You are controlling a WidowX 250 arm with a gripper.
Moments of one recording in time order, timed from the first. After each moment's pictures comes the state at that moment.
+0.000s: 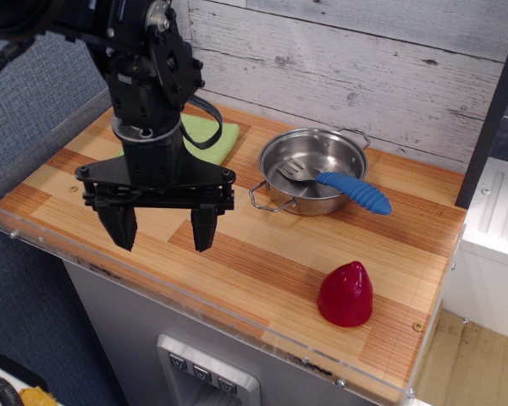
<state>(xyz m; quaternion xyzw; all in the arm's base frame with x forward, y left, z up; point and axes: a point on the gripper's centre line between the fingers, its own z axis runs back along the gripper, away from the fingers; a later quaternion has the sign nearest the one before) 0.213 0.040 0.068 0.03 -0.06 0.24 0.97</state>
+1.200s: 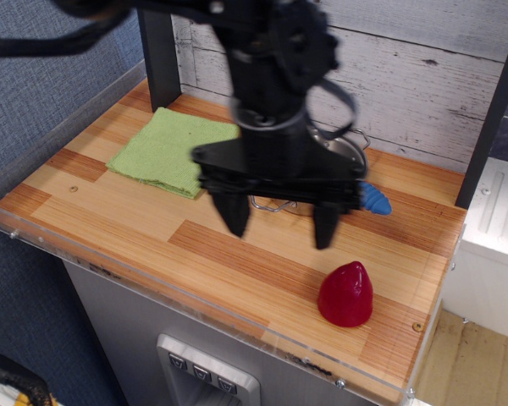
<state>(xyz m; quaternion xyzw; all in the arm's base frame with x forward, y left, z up) 0.237 -0.055 0.100 -0.02 -0.11 0.11 0.99</state>
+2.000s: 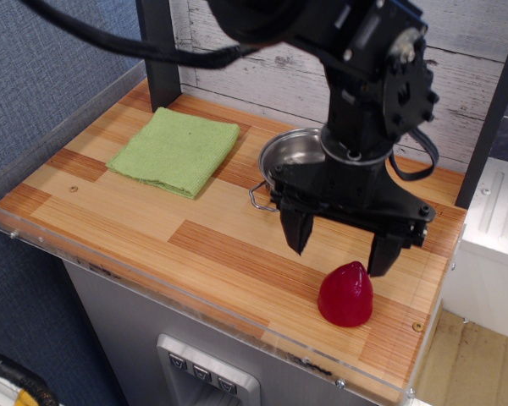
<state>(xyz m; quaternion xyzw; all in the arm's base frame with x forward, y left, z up) 0.262 -0.084 0.066 0.01 -0.09 0.05 0.99</state>
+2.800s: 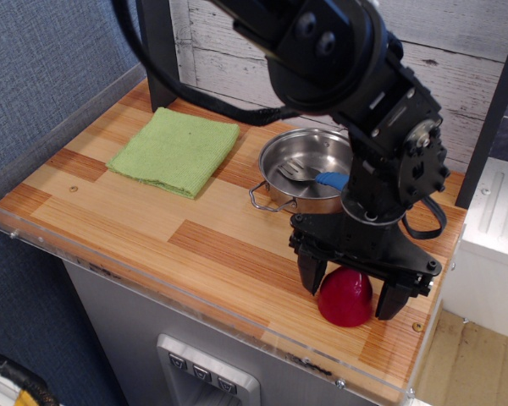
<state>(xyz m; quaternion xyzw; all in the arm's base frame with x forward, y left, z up) 0.265 -0.096 0.020 0.02 -0.07 0.04 1.00</state>
